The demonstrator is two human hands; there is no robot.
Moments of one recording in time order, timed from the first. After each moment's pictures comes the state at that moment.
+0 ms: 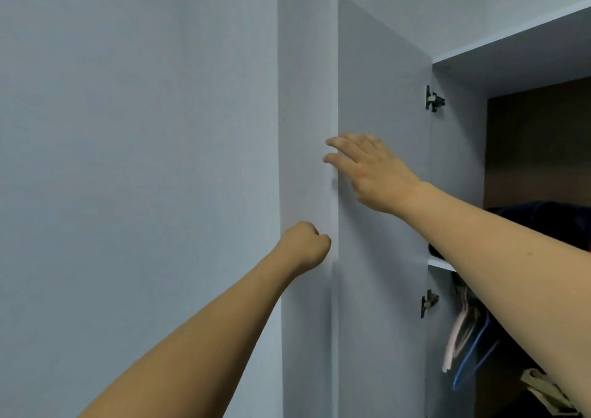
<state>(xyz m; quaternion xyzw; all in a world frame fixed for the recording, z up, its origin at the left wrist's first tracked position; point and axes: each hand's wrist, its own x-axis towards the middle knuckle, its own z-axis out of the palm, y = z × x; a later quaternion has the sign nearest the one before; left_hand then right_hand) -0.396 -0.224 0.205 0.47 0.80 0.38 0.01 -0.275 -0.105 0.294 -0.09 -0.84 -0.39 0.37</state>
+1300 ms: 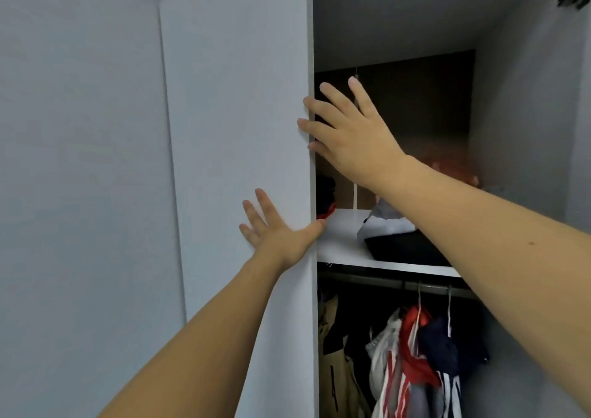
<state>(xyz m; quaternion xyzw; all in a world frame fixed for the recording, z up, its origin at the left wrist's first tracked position) -0.080 0.066 0.131 0.57 0.66 0.47 0.15 0.083 0.058 0.271 -0.30 -0.71 -0.57 0.28</state>
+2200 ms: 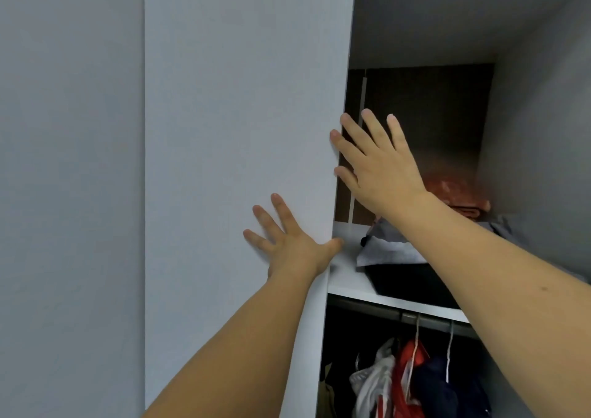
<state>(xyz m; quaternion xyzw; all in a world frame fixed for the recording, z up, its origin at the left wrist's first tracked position) -0.036 0.144 0.133 0.55 0.71 0.43 0.09 0.103 0.150 0.247 -0.44 -0.68 -0.53 0.25</state>
